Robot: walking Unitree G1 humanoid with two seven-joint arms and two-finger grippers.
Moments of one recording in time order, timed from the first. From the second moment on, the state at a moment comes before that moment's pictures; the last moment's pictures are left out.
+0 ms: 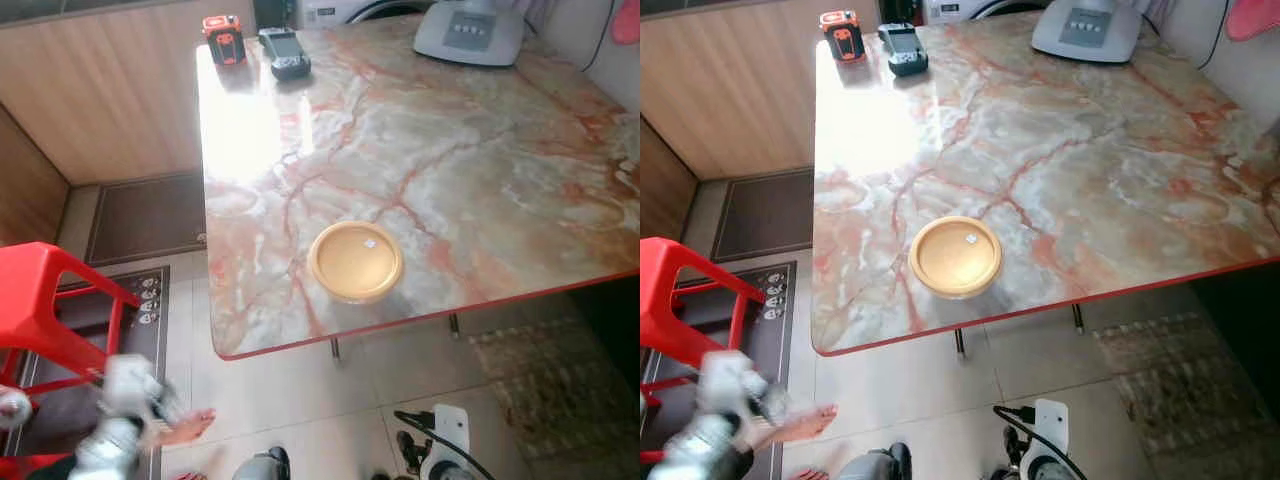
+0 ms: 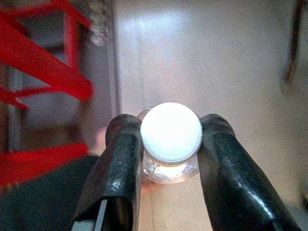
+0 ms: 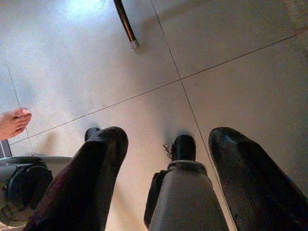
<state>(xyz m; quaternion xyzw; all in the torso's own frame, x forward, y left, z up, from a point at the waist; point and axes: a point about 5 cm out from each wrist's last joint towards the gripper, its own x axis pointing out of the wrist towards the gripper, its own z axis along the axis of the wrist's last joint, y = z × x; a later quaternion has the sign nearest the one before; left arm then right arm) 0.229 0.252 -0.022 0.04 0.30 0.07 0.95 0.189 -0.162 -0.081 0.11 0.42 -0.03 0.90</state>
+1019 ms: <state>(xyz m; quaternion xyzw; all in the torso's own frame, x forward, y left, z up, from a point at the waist) 0.196 0.214 -0.068 0.15 0.39 -0.01 0.91 0.187 -0.162 -0.081 0.06 0.42 0.03 0.91</state>
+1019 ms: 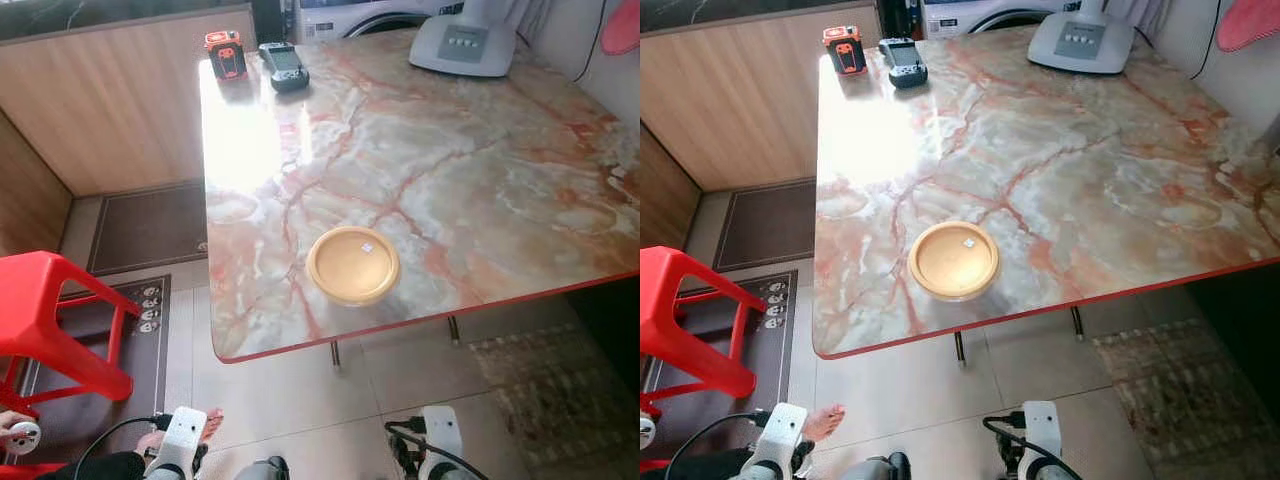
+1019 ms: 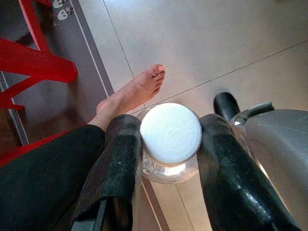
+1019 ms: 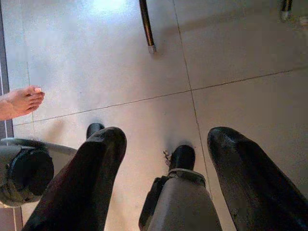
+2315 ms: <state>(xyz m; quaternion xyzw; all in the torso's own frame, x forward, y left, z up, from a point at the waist) 0.183 0.206 -0.077 0.10 0.41 0.01 0.91 0.188 -0.162 -0.082 0.06 0.43 0.03 0.90</state>
